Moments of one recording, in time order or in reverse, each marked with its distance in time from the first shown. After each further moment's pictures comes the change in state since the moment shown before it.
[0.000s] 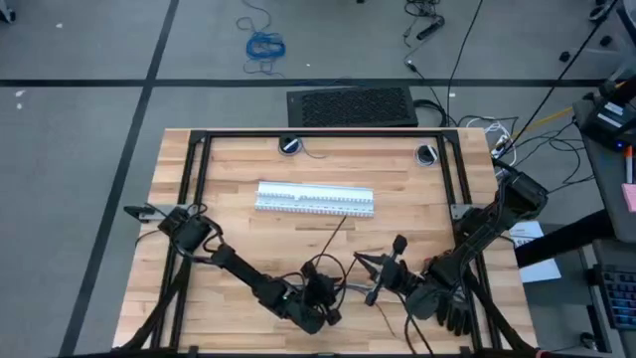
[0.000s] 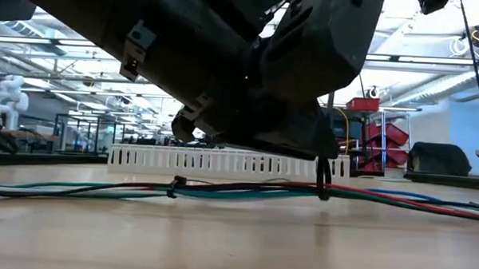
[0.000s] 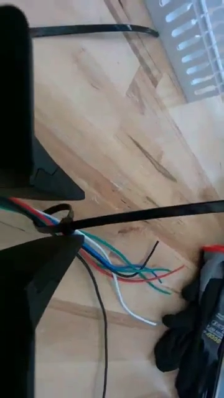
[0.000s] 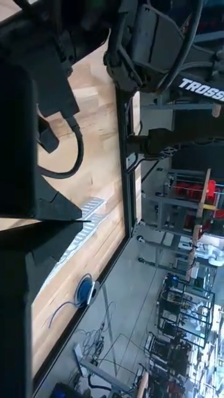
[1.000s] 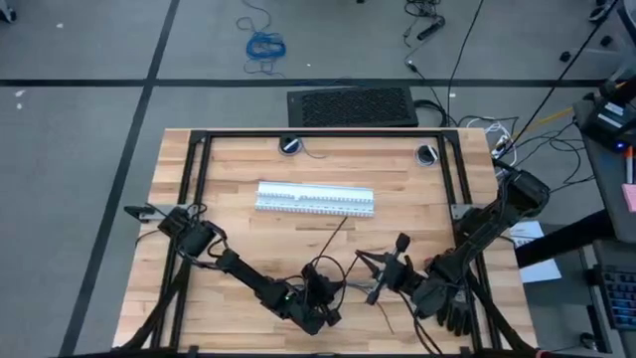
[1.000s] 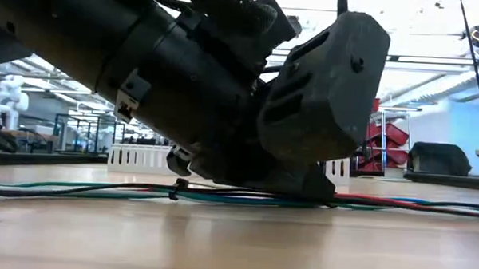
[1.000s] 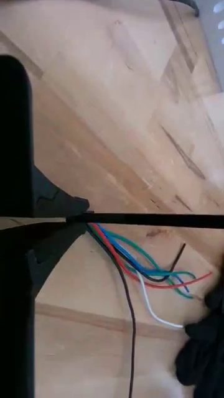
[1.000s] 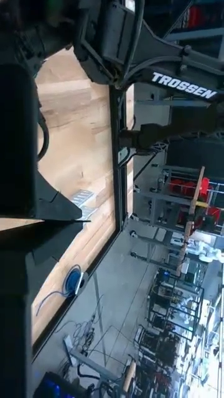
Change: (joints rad) left arm -0.010 0.080 0.005 -0.012 0.058 -0.098; right arm 0.003 -0.038 -0.001 0.078 0.033 -0.161
